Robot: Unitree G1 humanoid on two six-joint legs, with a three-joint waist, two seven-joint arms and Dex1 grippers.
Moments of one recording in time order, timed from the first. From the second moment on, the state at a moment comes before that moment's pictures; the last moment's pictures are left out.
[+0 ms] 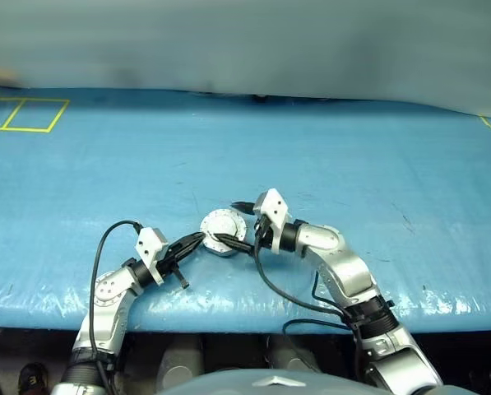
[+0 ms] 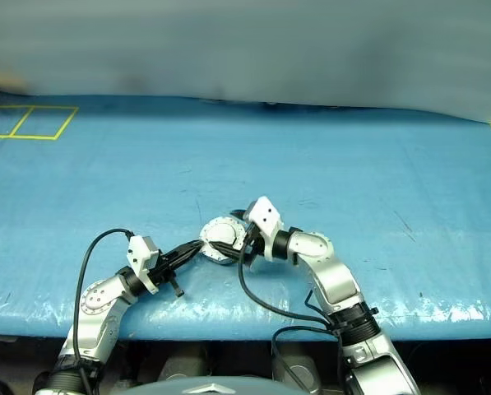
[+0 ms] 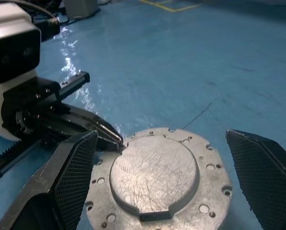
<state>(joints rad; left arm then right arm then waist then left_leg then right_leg) 0.04 0.34 -0.02 0.14 -0.31 -0.22 -0.90 -0.29 -0.21 0.23 -0.09 0.27 0.39 0.77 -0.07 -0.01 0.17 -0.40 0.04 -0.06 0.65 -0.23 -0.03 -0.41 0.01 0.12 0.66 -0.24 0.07</state>
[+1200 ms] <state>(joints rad) 0.07 0.34 -0.02 0.14 -0.31 -0.23 -0.89 -0.25 -0.06 -0.15 0.09 0.84 1.11 0.57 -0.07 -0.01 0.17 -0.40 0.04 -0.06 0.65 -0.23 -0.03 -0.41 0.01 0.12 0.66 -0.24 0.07</state>
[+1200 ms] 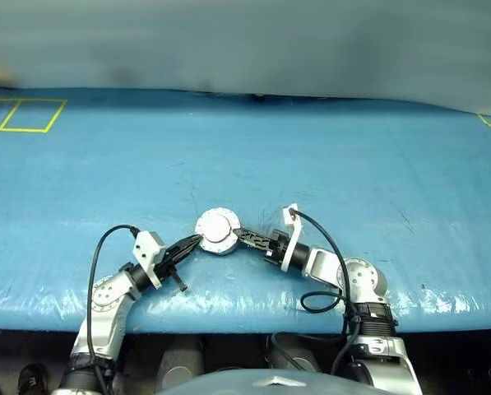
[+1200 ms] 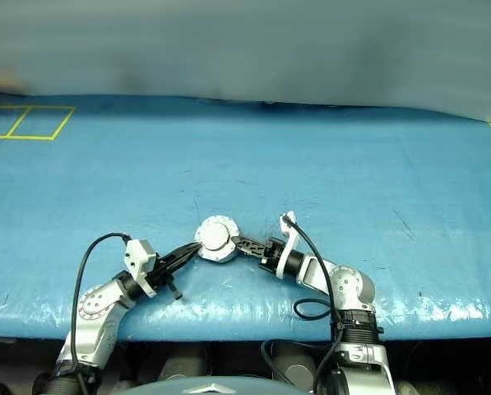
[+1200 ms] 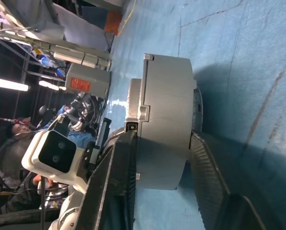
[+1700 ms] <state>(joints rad) 0.09 0.19 0.10 0.03 -0.64 0.05 -0.76 -0.25 -0.01 -0.22 0.10 0.88 1.12 0.51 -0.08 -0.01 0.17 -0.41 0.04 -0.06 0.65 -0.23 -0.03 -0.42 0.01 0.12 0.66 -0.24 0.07</state>
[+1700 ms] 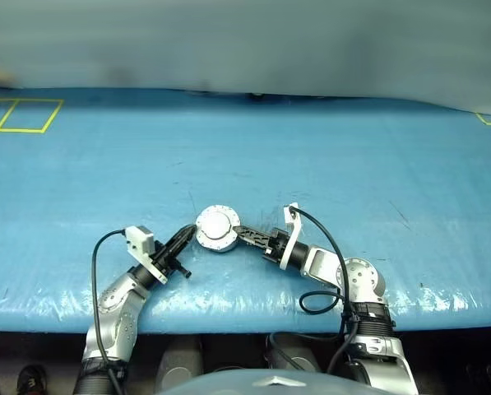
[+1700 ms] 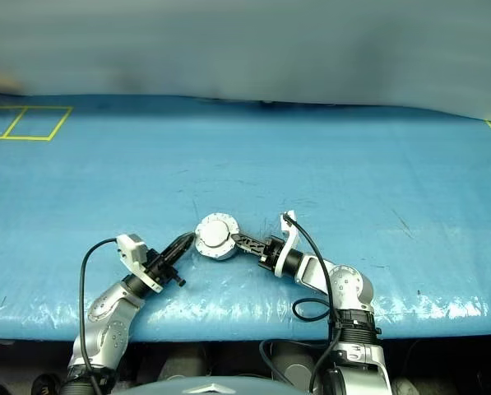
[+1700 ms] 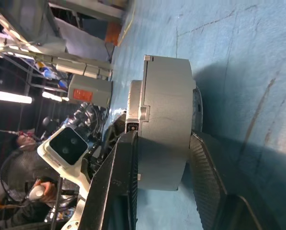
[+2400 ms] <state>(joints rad) 0.10 0.09 0.19 -0.13 -1.23 0.59 -0.67 -0.25 0.08 -0.31 0.00 1.15 1.10 0.44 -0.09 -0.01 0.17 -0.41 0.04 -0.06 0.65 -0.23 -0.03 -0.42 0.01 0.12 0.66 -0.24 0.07</state>
